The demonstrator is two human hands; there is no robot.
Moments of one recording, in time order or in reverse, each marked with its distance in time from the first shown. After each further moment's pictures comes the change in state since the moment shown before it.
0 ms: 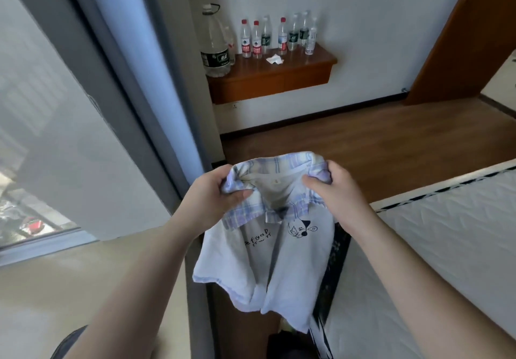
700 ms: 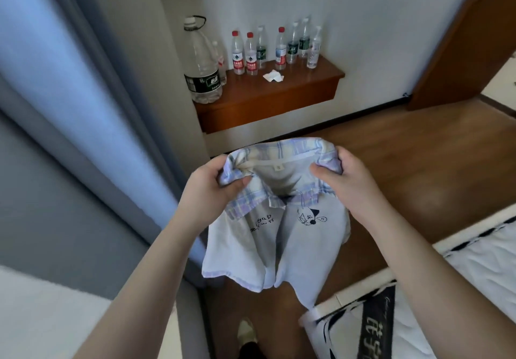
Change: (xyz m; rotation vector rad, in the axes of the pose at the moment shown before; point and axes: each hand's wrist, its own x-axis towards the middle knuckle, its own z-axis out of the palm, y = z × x) left_hand 0.308 -0.080 -0.061 -0.121 0.047 0.040; right_hand 0.301 -0.032 0.059 -0.044 0.040 -0.040
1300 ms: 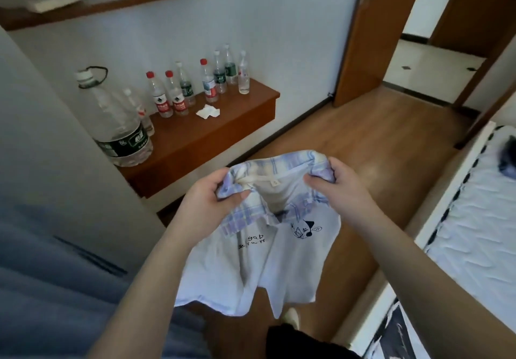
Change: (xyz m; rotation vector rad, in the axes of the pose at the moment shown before) left_hand 0.236 -0.016 0.039 -0.105 -0.446 0.187; right_hand 0.149 0.014 -0.026 -0.013 0.320 0.141
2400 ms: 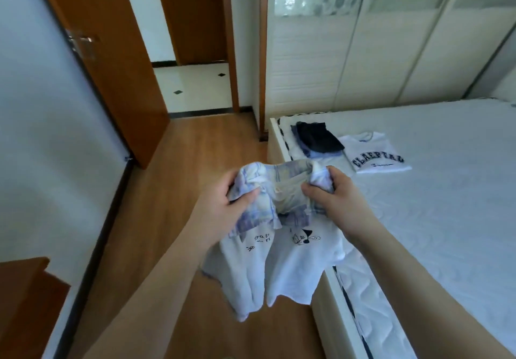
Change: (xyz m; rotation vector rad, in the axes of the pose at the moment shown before) left_hand 0.516 0.116 0.333 -0.195 -0.775 0.559; right_hand 0.238 0.069 -0.297 -0.039 0.998 0.243
